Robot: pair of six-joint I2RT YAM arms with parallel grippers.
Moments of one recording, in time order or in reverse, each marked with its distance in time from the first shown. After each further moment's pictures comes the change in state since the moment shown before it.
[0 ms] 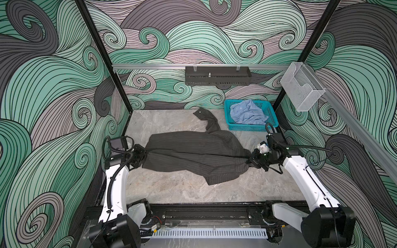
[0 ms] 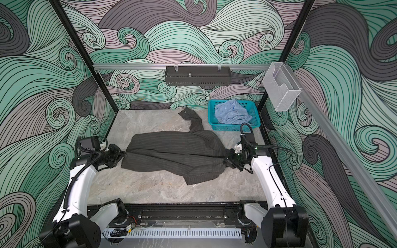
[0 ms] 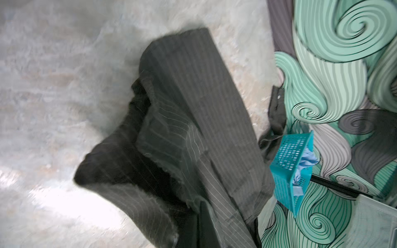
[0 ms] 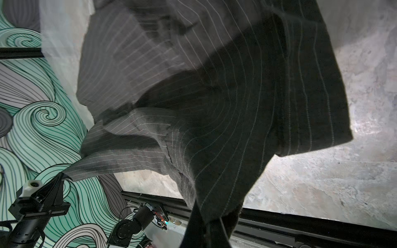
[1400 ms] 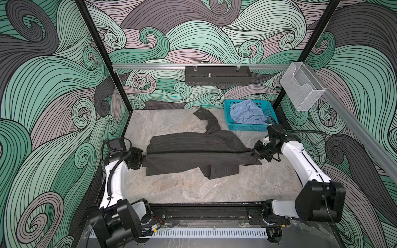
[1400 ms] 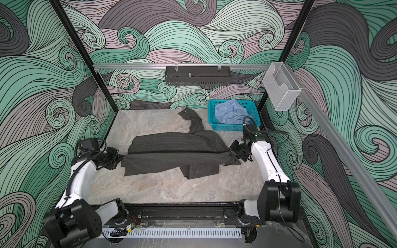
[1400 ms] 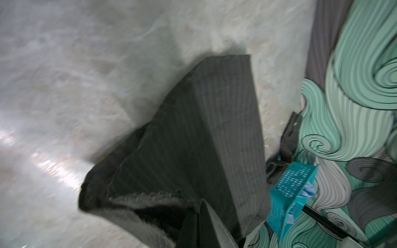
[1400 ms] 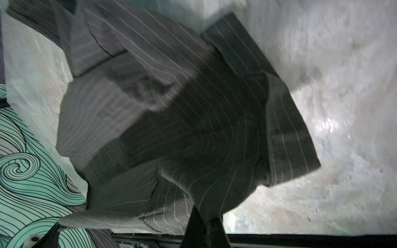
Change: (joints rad) left arm 0.070 0.176 0.073 0.056 0.001 -0.117; right arm -0.068 0.283 0.241 0.021 0.156 0.000
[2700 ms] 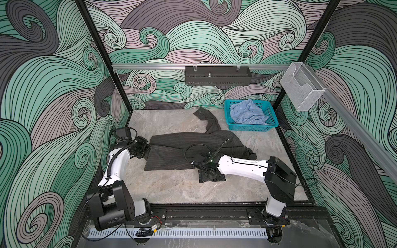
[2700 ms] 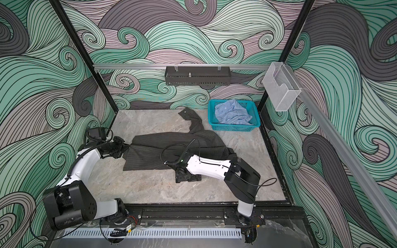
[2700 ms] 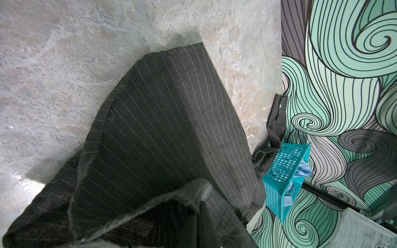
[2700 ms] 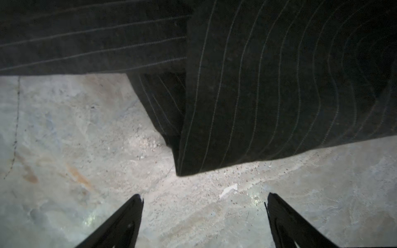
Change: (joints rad) left arm -0.115 0.137 0.075 0.094 0.029 0.032; right arm 1.114 0.395 0.100 0.073 0.486 0.422
